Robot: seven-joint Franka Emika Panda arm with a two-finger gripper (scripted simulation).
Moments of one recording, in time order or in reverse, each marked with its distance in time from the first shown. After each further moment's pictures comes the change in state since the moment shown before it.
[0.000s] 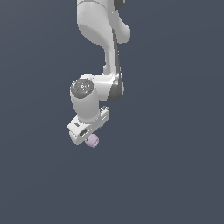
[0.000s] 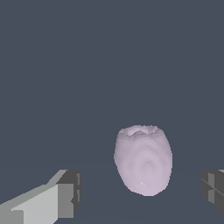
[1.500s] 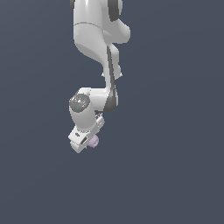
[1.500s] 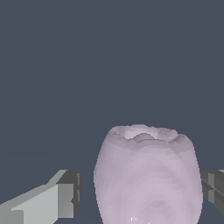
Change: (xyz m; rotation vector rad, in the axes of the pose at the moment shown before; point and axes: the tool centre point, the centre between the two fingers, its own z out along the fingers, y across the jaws) arm -0.009 0.016 0.060 0.001 0.013 -0.160
